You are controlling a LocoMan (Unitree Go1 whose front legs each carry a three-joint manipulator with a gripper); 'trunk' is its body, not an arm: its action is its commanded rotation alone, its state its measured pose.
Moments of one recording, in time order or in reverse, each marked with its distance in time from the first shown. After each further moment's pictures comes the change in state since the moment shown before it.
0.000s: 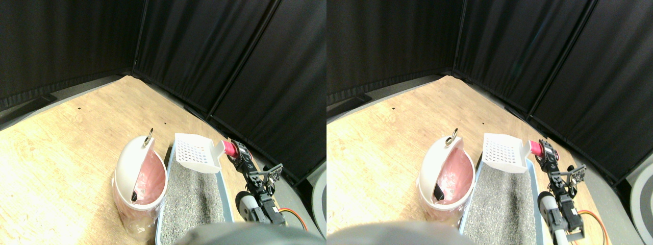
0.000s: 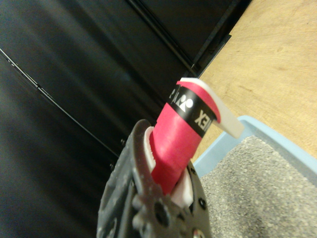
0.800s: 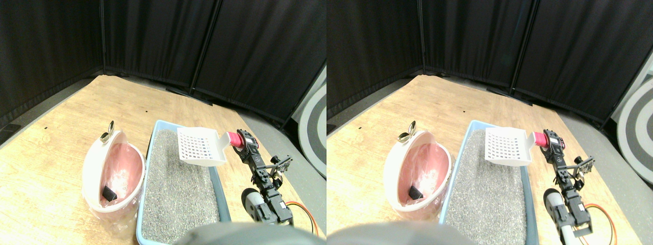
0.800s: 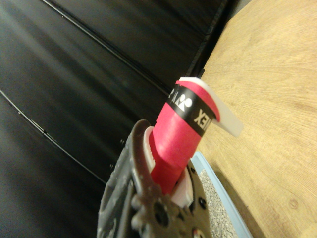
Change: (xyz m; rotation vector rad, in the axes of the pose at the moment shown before) right arm -0.042 -0.082 -0.021 0.088 -0.130 -0.136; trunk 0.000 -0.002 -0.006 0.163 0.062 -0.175
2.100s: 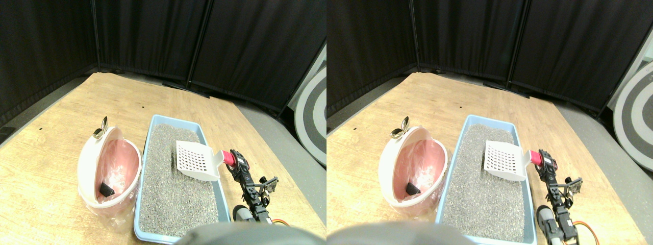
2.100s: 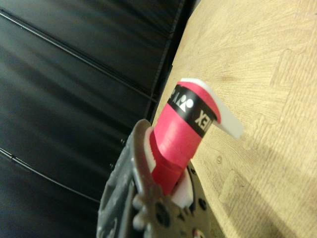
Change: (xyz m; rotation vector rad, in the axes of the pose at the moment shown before) right arm -0.025 -0.026 -0.068 0.094 0.144 -0.105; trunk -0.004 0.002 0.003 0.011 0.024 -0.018
